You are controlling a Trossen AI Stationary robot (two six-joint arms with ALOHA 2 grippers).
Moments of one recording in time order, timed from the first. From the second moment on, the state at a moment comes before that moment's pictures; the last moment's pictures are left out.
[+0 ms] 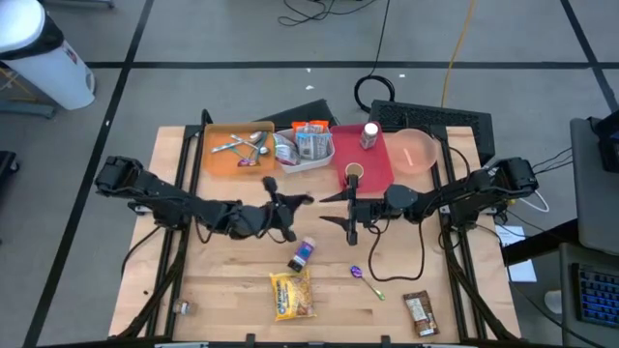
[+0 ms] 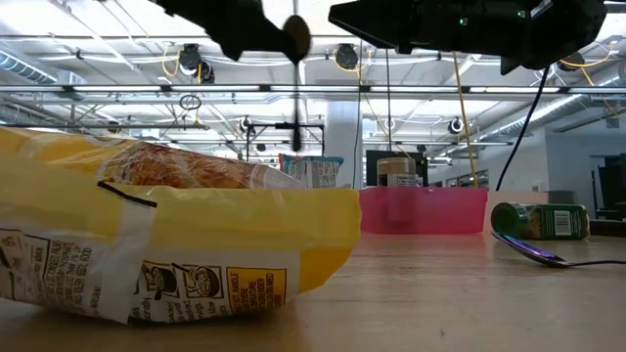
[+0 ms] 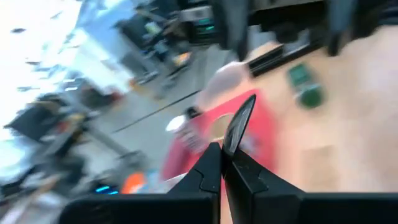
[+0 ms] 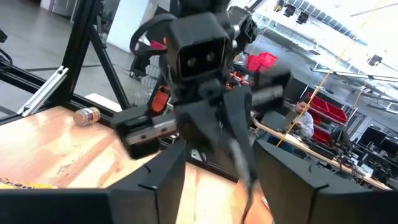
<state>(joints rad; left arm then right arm) -0.28 1.48 0.83 0.44 -0.78 0.52 0.10 1.48 0.61 1.02 0.05 -0.45</state>
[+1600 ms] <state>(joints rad) 0.33 0.88 0.41 0.20 -0.60 0.62 0.09 1.48 0.61 0.99 0.06 -0.45</state>
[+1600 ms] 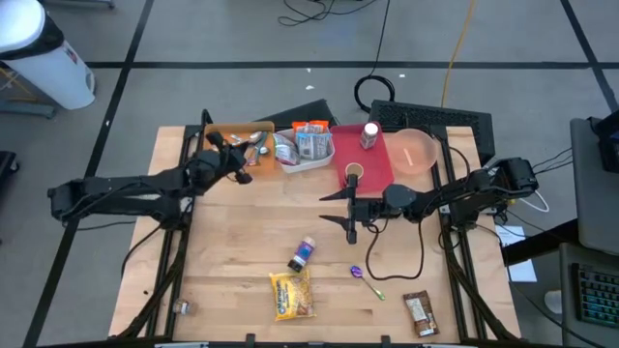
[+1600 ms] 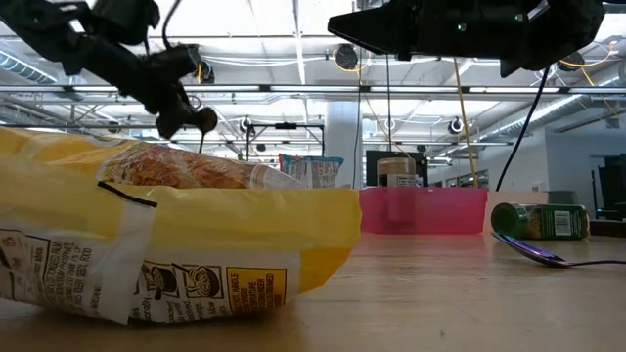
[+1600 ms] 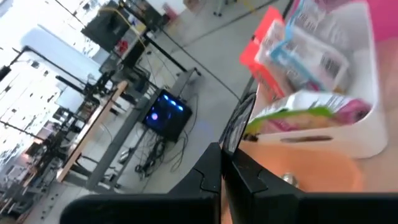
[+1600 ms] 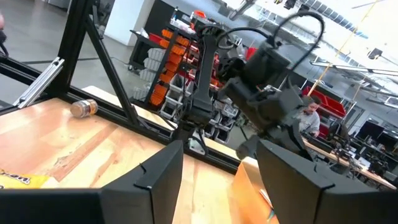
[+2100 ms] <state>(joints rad) 0.53 1.24 0.41 0.48 -0.53 0.73 0.09 1.48 0.61 0.92 0.06 -0.40</state>
